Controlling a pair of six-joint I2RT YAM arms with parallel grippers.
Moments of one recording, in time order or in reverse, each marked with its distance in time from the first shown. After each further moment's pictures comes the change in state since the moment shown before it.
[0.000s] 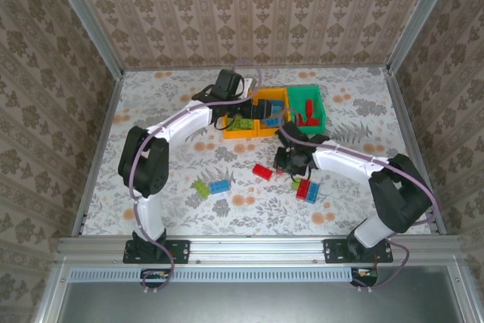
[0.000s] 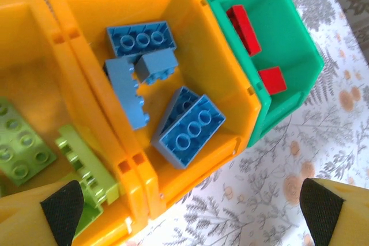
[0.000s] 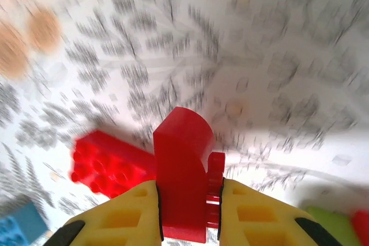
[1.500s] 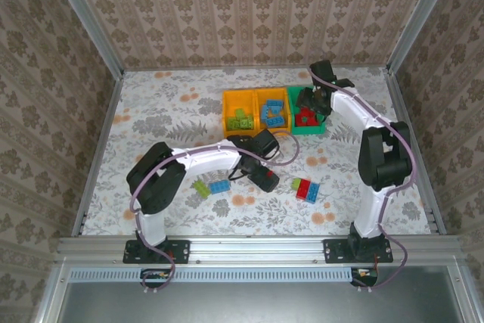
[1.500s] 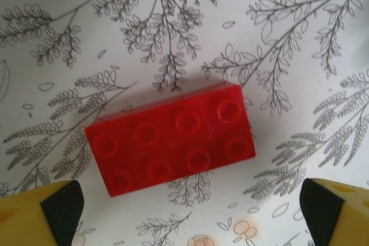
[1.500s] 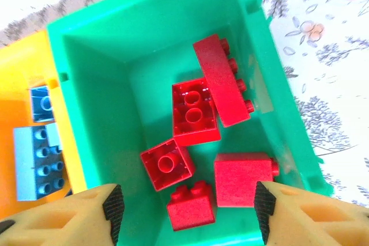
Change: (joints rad) left arm -0.388 -0.044 -0.263 -0.267 -0.304 0.174; right arm -0.387 0.347 0.592 -0.119 0.096 -0.405
